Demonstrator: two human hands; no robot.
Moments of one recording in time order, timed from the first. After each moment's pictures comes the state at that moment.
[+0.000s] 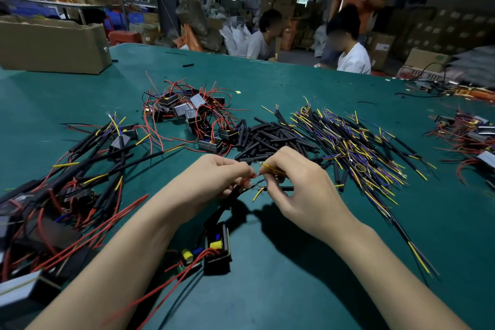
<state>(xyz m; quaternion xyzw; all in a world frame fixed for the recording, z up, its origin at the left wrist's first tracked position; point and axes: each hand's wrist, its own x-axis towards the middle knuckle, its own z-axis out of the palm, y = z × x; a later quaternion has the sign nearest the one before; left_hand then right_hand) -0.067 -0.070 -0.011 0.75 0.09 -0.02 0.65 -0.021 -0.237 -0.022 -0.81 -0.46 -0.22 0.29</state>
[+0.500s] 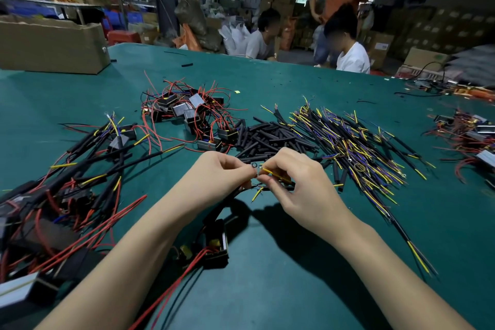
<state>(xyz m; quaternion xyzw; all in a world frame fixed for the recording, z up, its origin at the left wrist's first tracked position) -0.068 -0.073 -0.012 0.83 0.07 0.06 0.55 -0.015 -0.237 -0.025 -0.82 -0.44 -0.19 0.32</state>
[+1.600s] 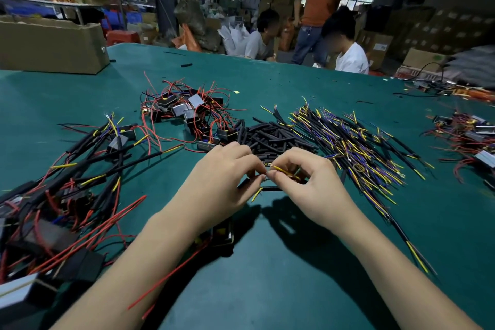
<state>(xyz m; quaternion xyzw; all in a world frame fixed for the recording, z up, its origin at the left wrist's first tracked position) -0.068 -0.074 -0.017 0.92 -0.21 0.30 0.15 -0.008 -0.245 -0.026 -0.80 -0.38 -0.11 0.46</state>
